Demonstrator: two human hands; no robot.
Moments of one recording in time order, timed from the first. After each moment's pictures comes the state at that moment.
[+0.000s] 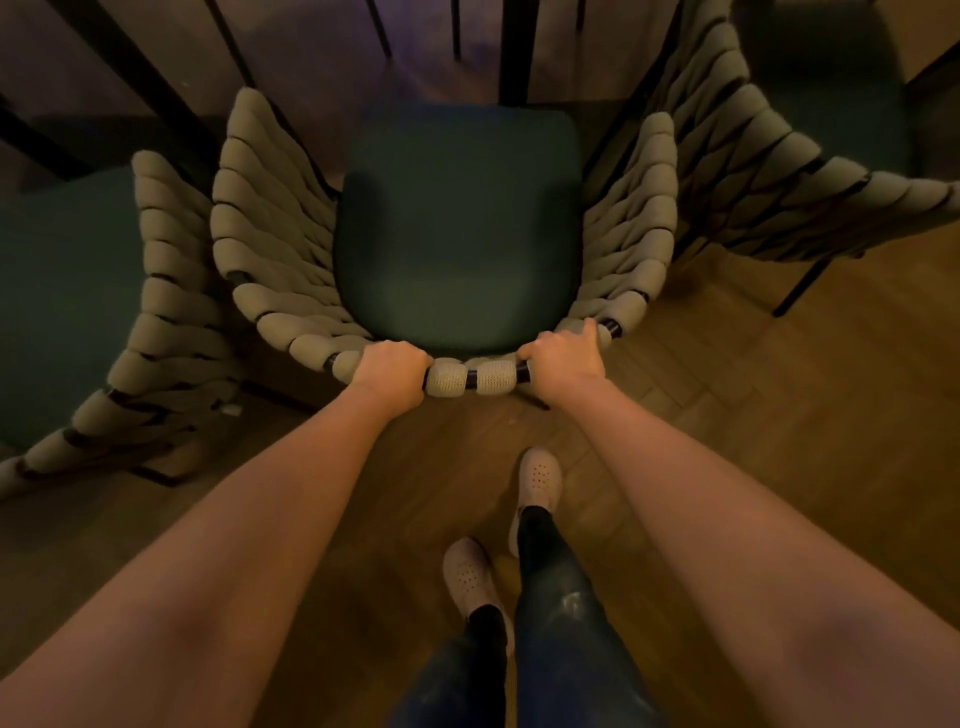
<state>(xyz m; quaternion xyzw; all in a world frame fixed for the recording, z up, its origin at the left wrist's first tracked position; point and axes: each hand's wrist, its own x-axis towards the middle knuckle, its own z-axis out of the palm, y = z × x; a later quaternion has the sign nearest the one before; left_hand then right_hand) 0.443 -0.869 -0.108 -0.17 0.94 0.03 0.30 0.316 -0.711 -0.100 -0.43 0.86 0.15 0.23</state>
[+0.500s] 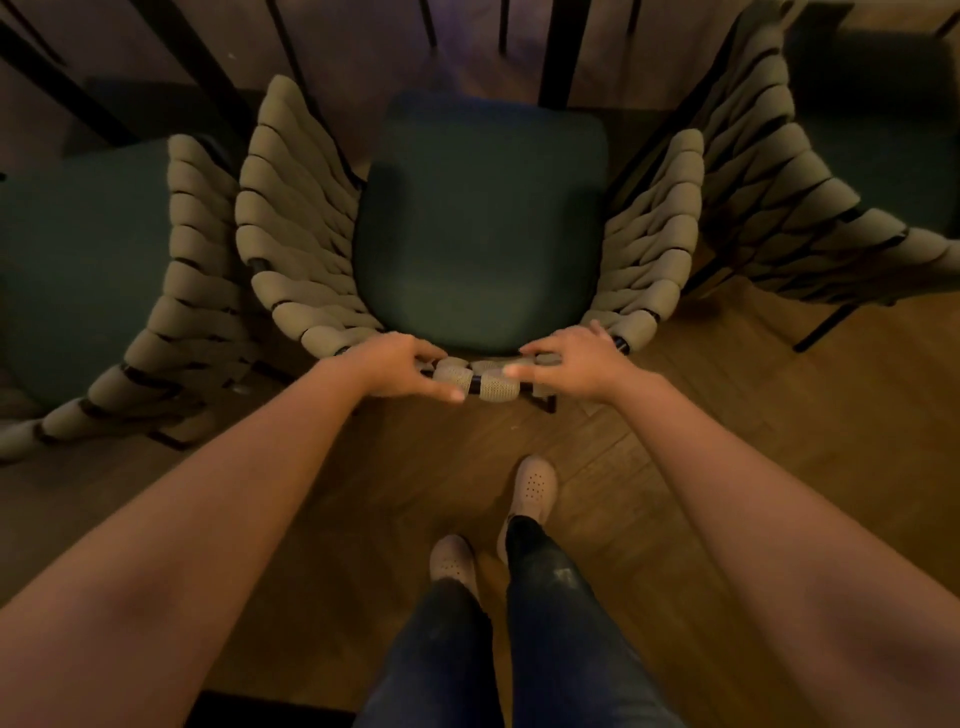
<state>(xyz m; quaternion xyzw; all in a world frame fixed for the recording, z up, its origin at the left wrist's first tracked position) 0.429 -0.894 -0.078 -0.27 0.84 0.30 0.37 0.259 -0.707 -0.092 -0.45 0.81 -0.02 0.37</state>
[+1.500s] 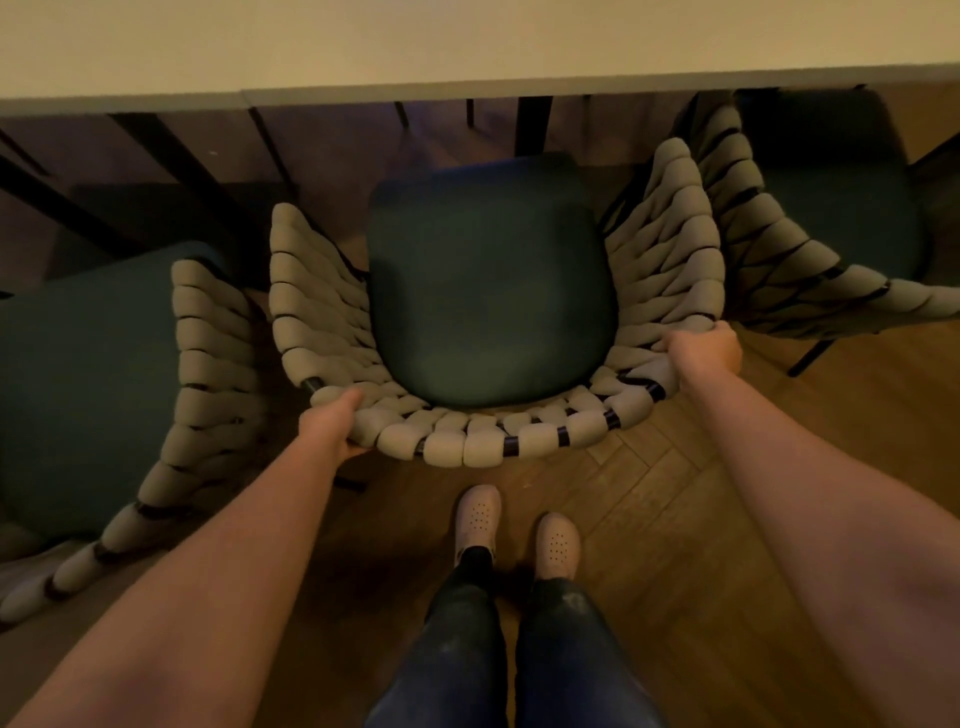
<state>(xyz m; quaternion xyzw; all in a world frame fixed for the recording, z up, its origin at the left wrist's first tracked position) 0.433 -0.980 -0.093 -0.74 0.36 0.56 0.00 0.149 -0.714 -0.091 0.17 0.90 -0.34 0.20</state>
